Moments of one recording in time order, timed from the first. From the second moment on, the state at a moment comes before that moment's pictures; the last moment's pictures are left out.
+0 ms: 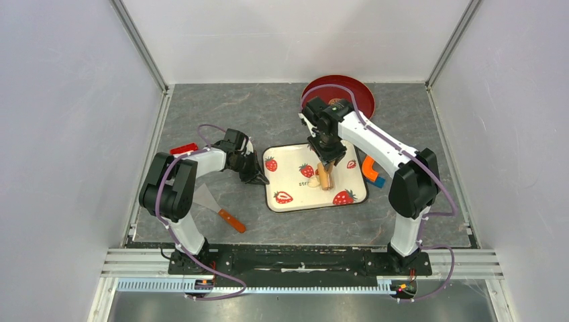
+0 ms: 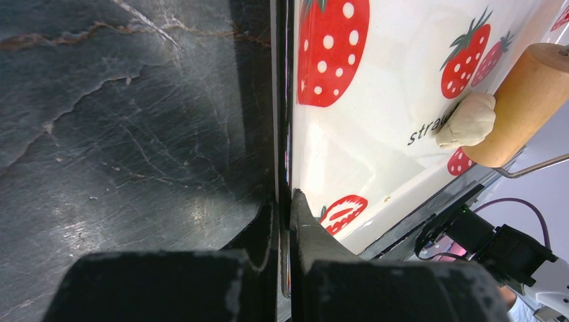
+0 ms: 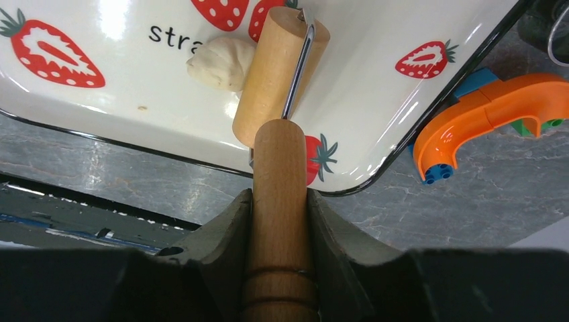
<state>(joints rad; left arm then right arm) -0.31 1.75 0.90 -0.31 0.50 -0.55 0.63 1.86 1.70 -1.26 0.06 0.11</state>
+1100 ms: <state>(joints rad) -0.31 1.75 0.91 -0.32 0.50 -0.55 0.64 1.84 1.82 -1.25 0.12 0.16</state>
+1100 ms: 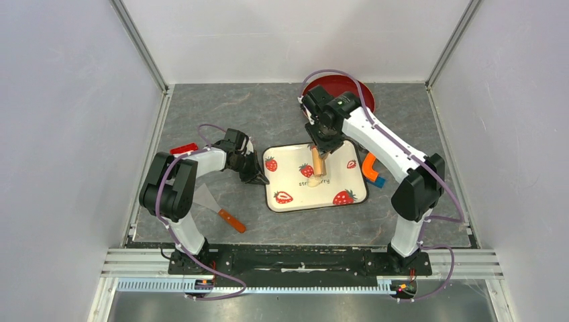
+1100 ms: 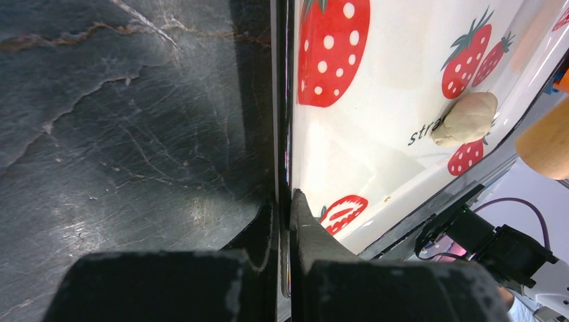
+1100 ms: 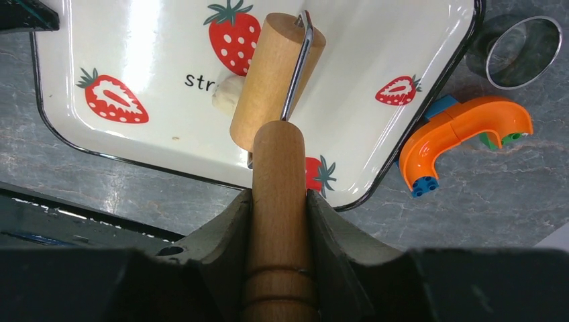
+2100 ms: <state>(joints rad) -0.32 1.76 0.92 -0.33 0.50 -0.55 0.64 1.83 1.69 -1.21 0.04 0.15</state>
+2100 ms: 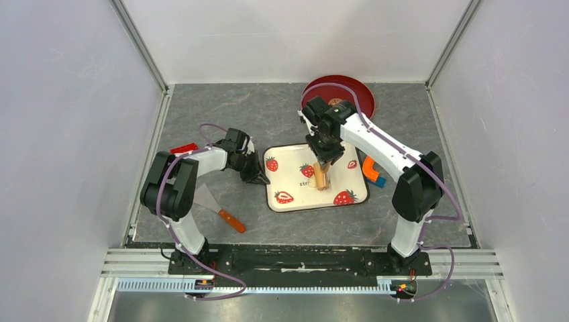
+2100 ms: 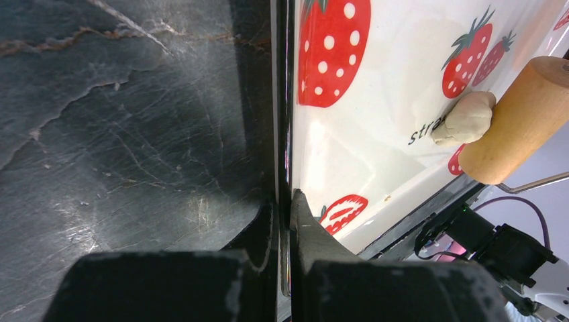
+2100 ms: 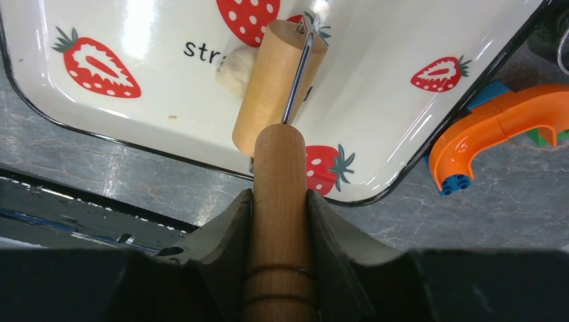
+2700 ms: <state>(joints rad) -0.32 1.77 0.92 -0.33 0.50 -0.55 0.67 1.83 1.72 -1.22 0.11 0.17</state>
